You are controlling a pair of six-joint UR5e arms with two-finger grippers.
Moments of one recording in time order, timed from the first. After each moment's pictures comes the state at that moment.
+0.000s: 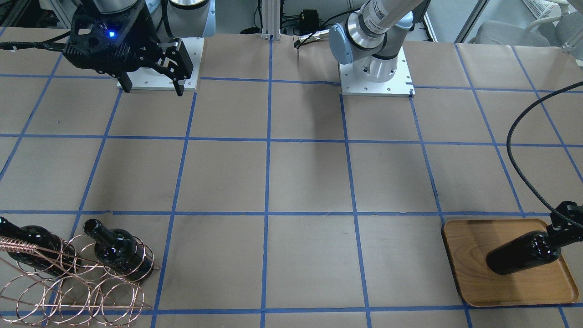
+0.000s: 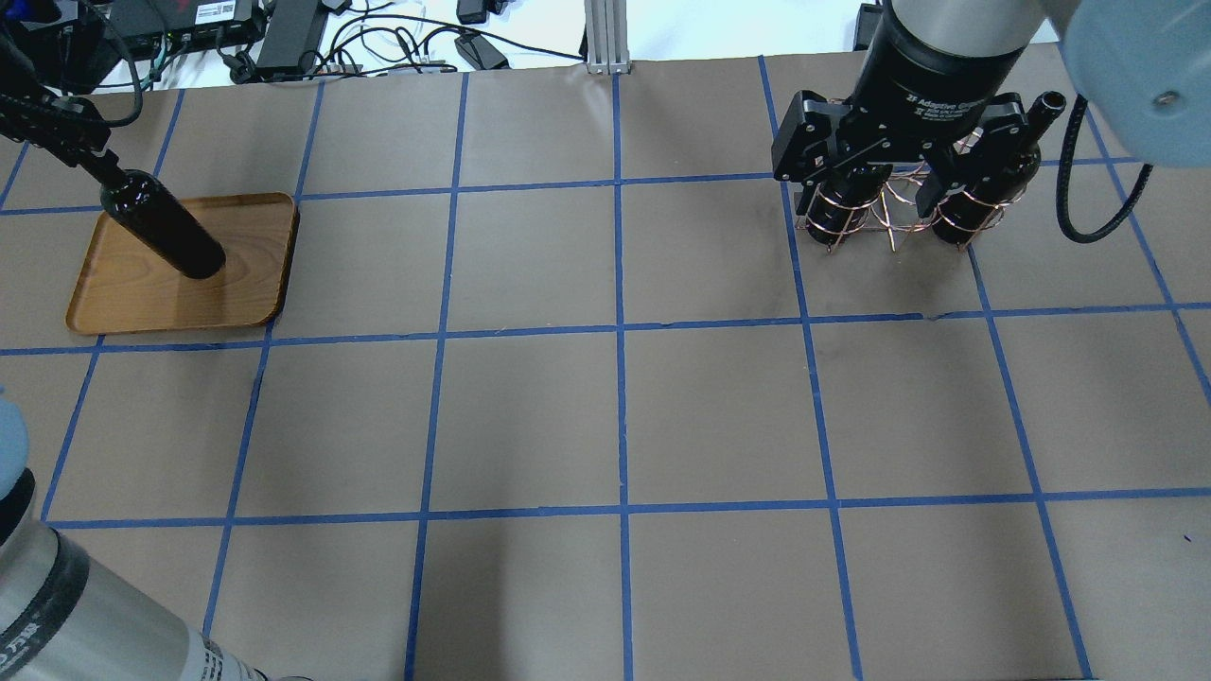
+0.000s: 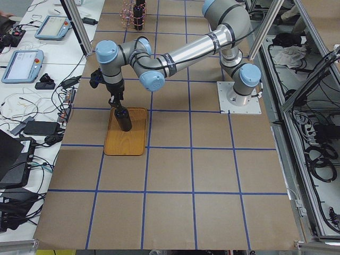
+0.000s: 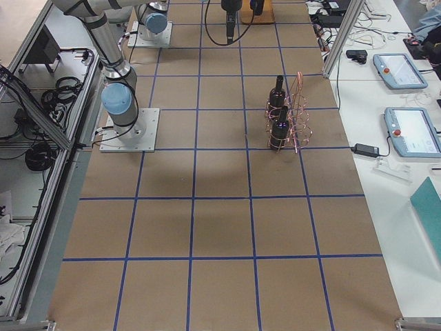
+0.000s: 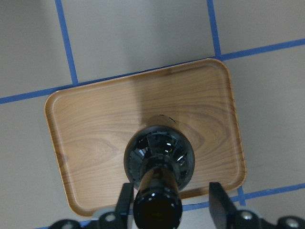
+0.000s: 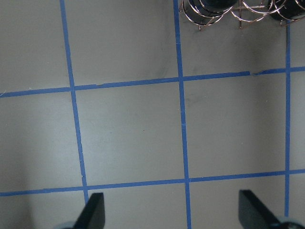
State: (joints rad) left arm -1.07 -2.05 -1.21 -1.38 1.56 0.67; right arm 1.66 -1.60 1.49 -1.48 -1.56 0.16
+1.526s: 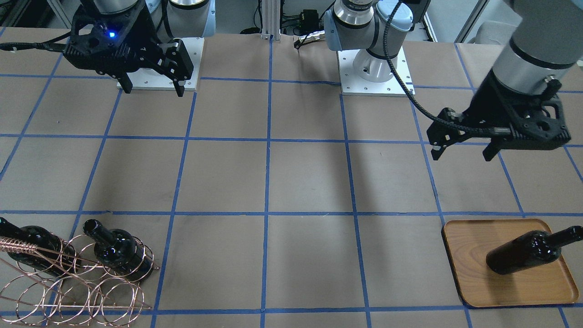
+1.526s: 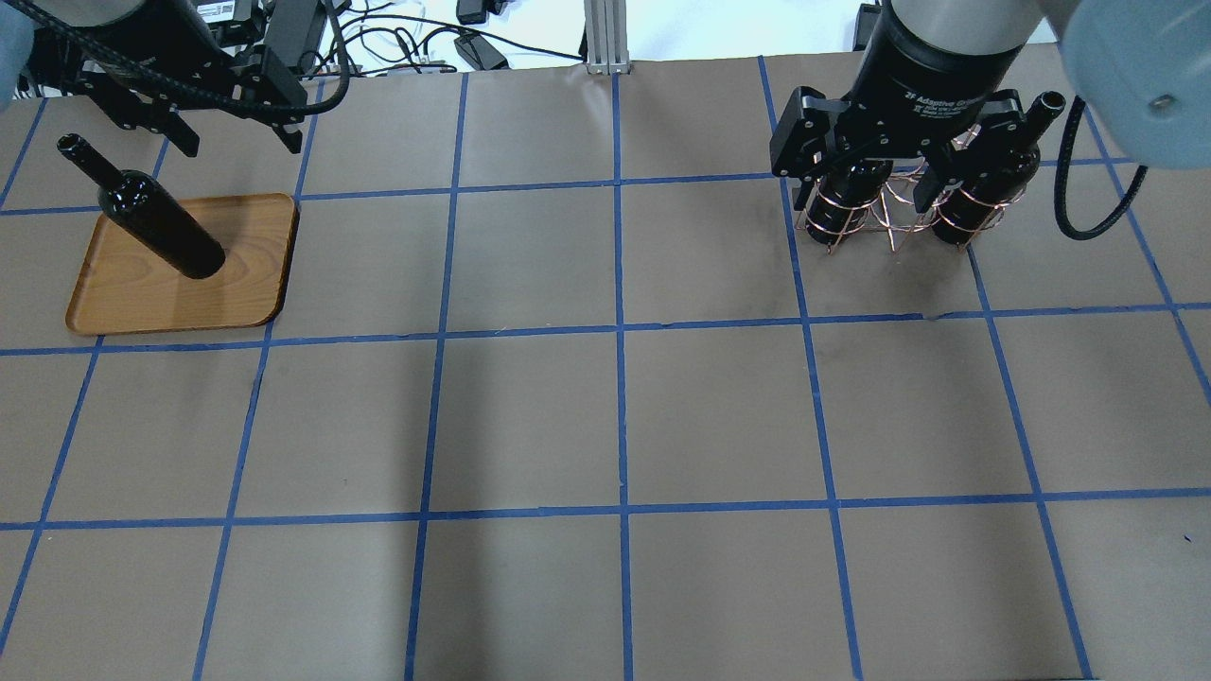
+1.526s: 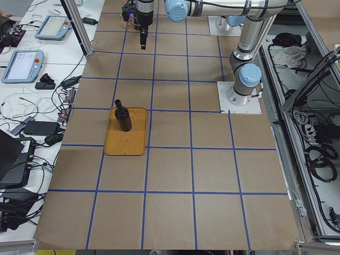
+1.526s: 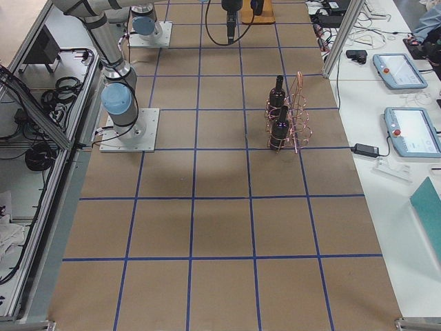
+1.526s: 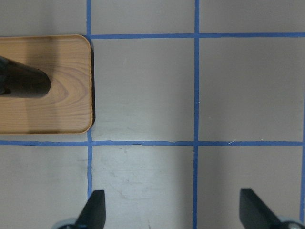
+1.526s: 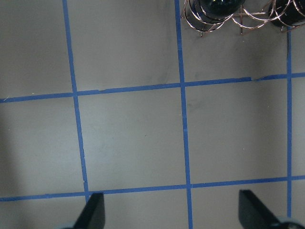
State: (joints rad) left arm -1.49 -1.64 -1.45 -1.50 1.60 0.07; right arm 1.66 -1.59 1.49 -1.51 -1.56 0.16
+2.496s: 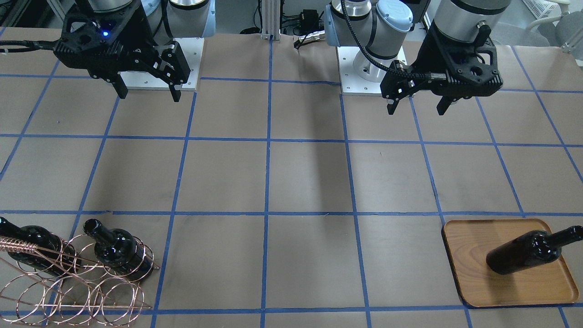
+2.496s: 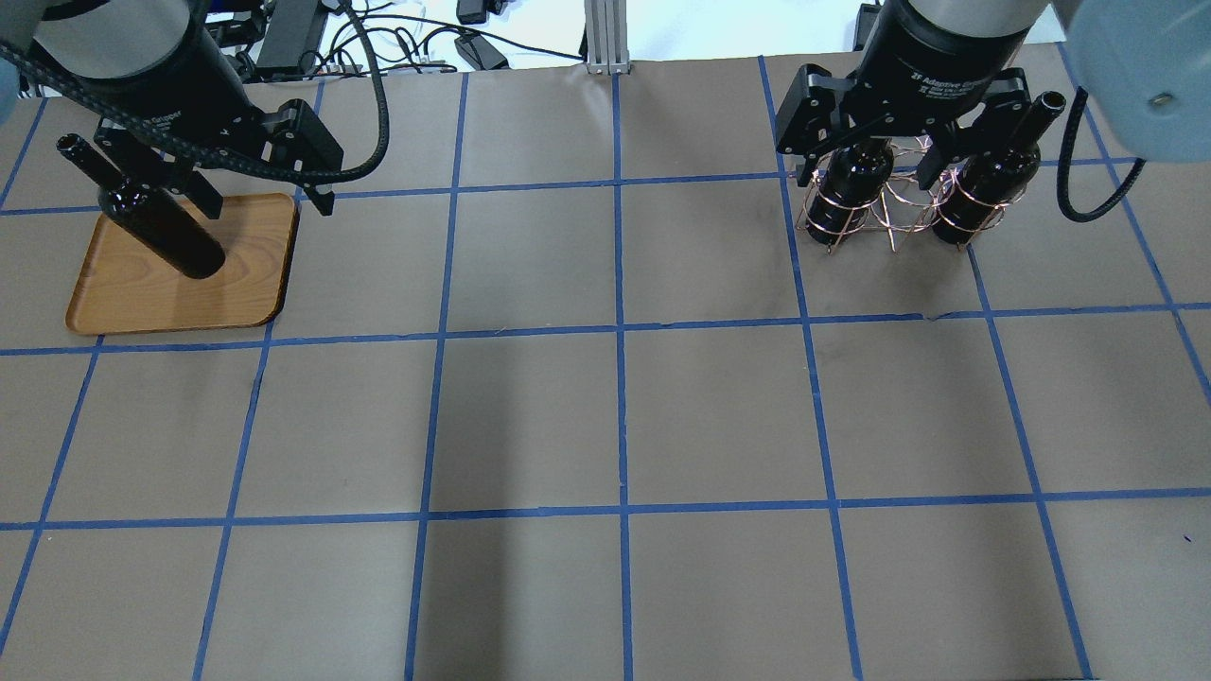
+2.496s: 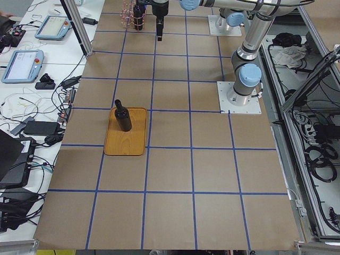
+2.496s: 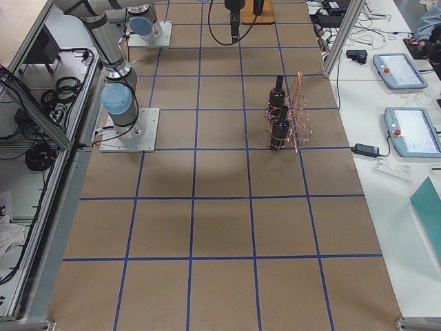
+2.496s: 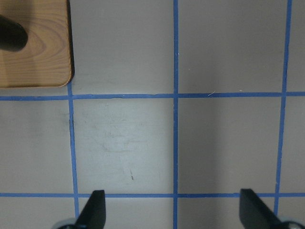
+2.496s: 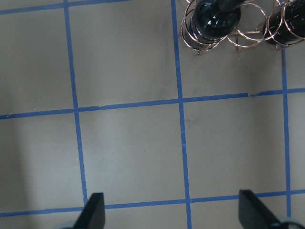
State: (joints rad) left arm -1.53 -1.55 -1.50 -1.64 1.60 0.04; right arm 1.64 -1.59 1.48 -1.55 -1.56 0.15
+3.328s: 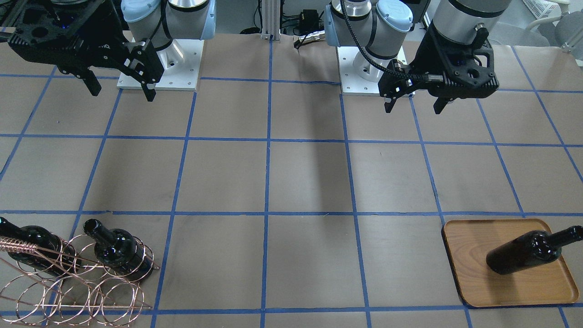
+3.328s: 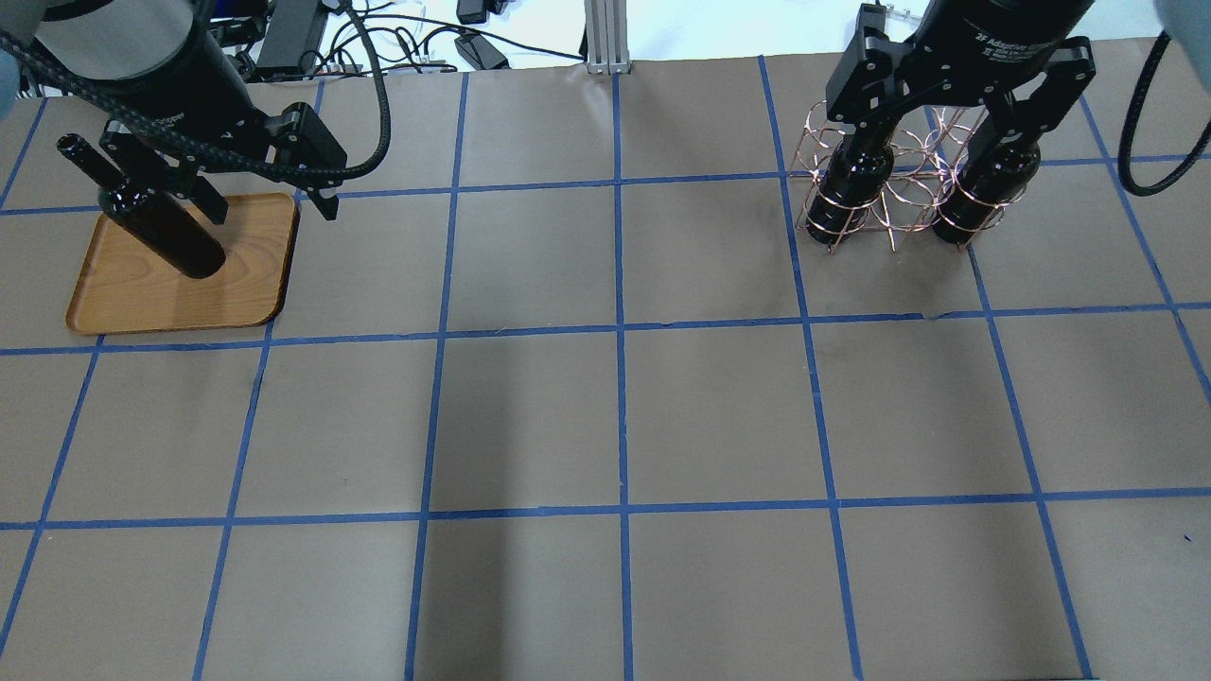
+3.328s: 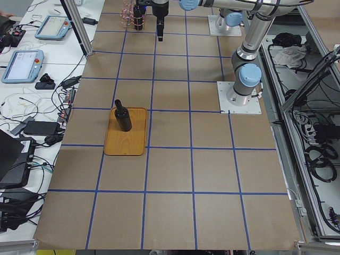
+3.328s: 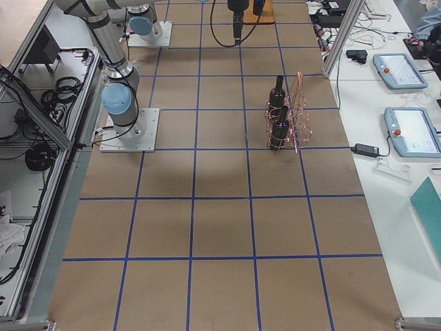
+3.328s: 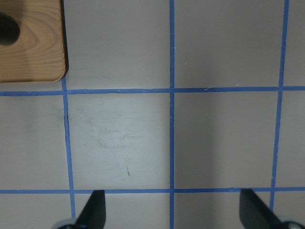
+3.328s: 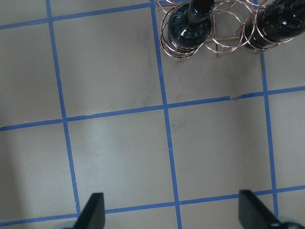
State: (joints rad) left arm -1.53 -1.56 -1.49 -1.65 1.58 0.04; right arm 1.60 -1.59 1.45 -1.52 -1.58 0.13
